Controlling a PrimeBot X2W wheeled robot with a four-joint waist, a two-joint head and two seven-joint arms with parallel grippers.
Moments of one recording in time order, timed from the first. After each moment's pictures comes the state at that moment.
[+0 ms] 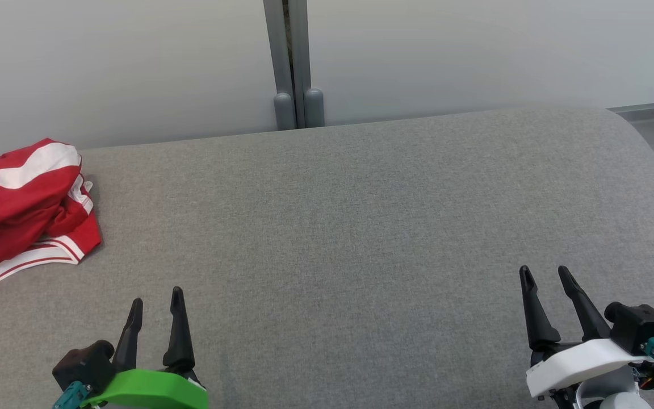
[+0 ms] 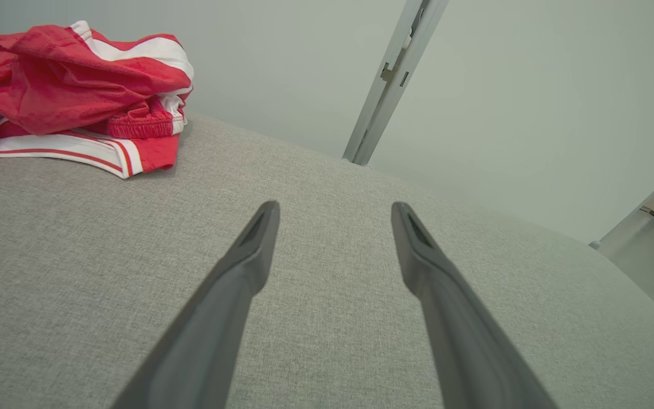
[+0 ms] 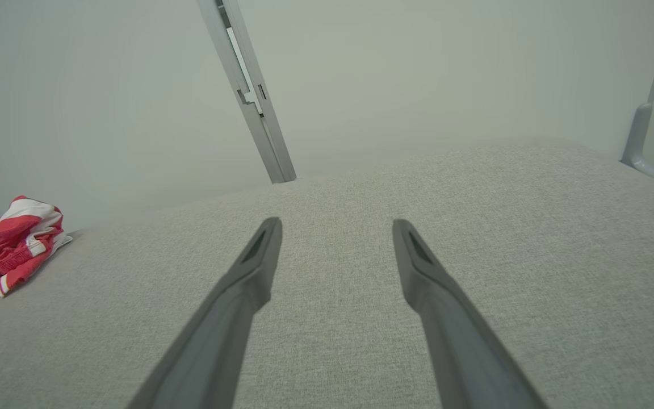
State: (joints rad) left arm 0.03 0.04 -0.07 0.19 -0.48 -0.07 -0.19; right arm 0.00 -0.04 -0.03 0.15 0.32 0.13 -0.19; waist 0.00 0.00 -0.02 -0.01
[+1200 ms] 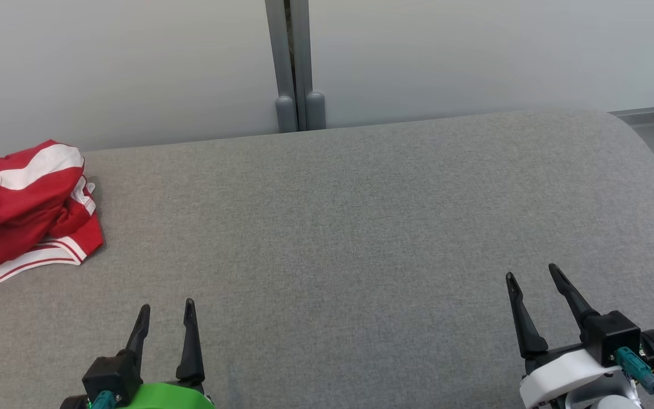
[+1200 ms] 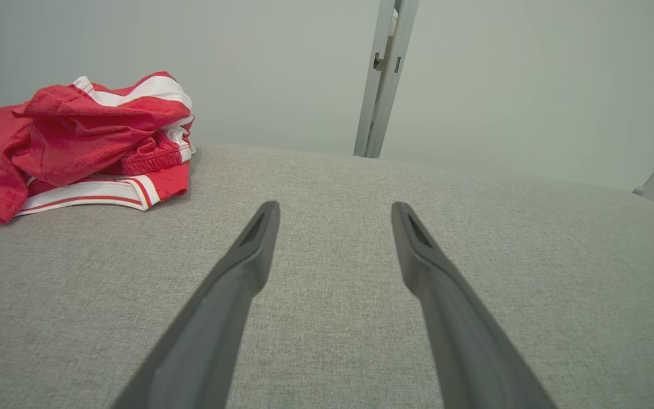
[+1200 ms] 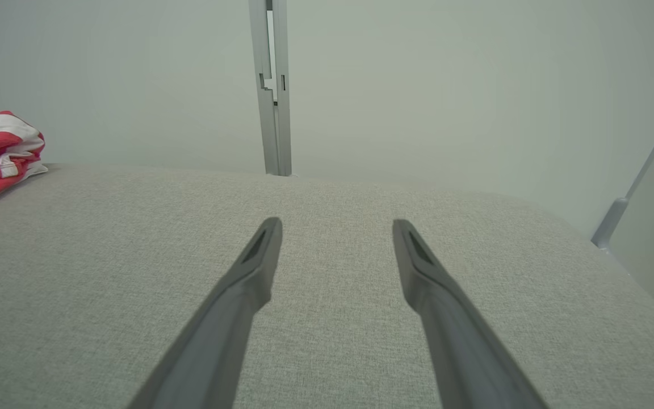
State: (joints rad) left arm 0.04 0.05 -0.09 0.24 -0.27 -0.06 -0.26; right arm 0.01 -0.05 -0.02 0.15 0.04 0.13 -0.26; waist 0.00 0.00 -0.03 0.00
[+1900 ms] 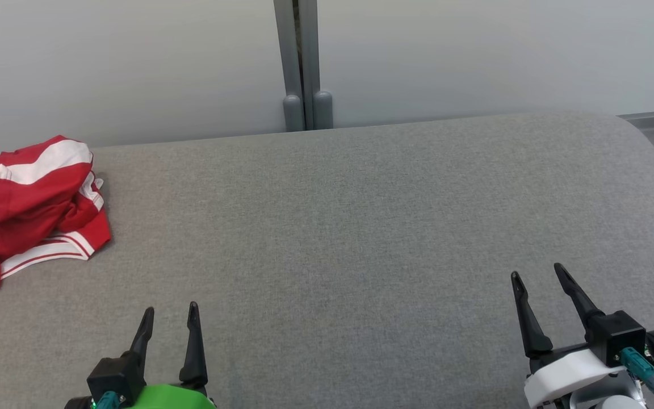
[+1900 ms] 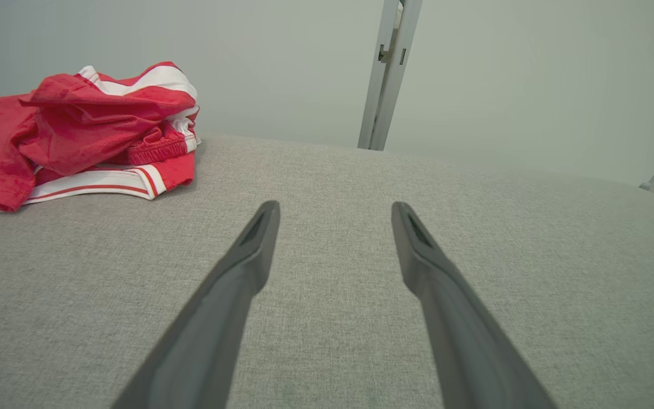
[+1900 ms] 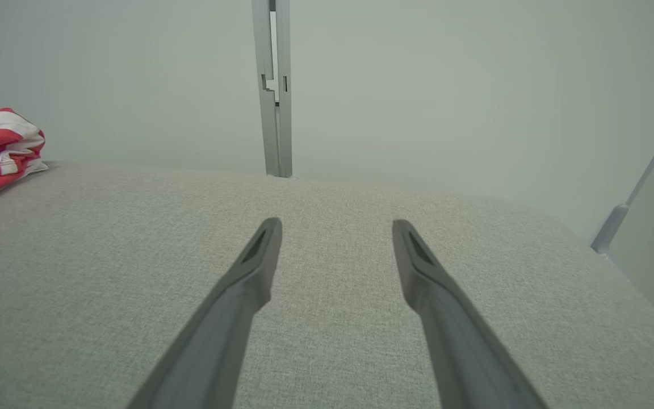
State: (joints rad) left arm 0.04 0.05 -0.10 0.26 -0.26 -0.06 -0.26; right arm 0.01 -0.05 -0.03 0.14 0.03 0.13 -0.26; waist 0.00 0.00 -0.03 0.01
